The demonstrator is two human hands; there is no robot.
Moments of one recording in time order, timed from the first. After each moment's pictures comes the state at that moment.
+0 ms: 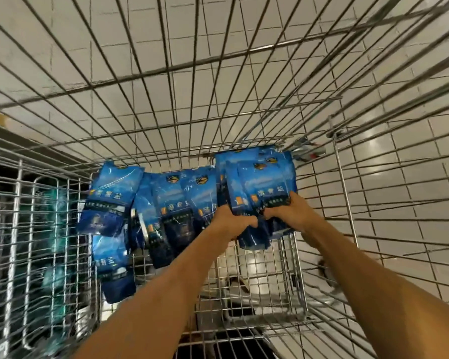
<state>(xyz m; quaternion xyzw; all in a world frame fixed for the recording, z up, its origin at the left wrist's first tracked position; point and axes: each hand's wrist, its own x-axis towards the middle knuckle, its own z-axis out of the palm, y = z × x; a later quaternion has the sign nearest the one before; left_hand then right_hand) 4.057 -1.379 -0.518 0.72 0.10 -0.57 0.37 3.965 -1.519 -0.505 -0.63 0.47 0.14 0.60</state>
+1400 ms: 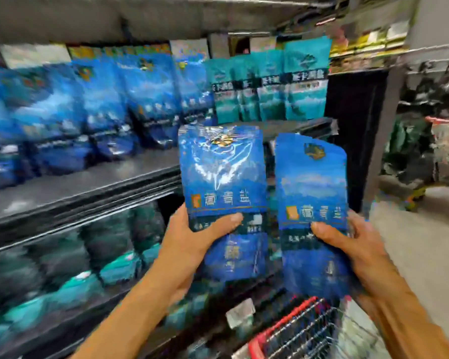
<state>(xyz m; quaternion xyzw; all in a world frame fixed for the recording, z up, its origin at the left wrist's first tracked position) 3.958 -0.901 0.262 0.69 0.06 0.27 0.67 4.056 -1.115 0.230 -0.51 -0.23 0.08 0.83</state>
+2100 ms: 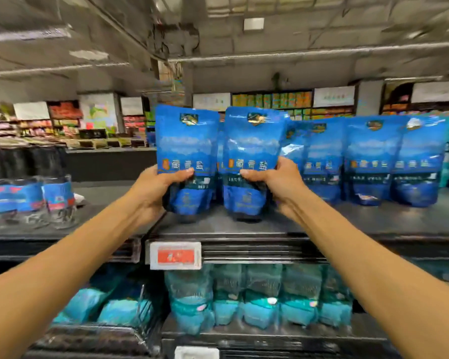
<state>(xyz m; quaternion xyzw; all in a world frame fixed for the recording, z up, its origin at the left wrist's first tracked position) 3.721 -0.601 0.399 0.60 0.22 0.48 0.60 3.937 -0.700 0.400 -0.48 -0.45 0.25 0.71</state>
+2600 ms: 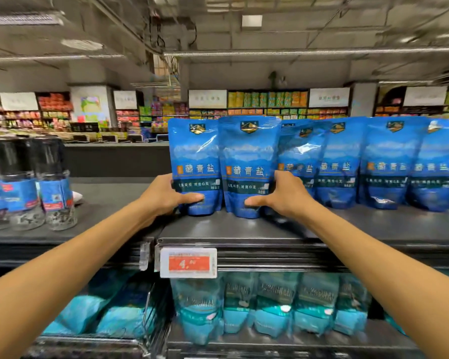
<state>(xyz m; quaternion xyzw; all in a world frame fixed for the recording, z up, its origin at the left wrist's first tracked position) 3.714 -0.524 0.374 0.78 0.29 0.40 0.38 3.947 -0.677 0.383 -0.73 -0.54 0.01 0.41</state>
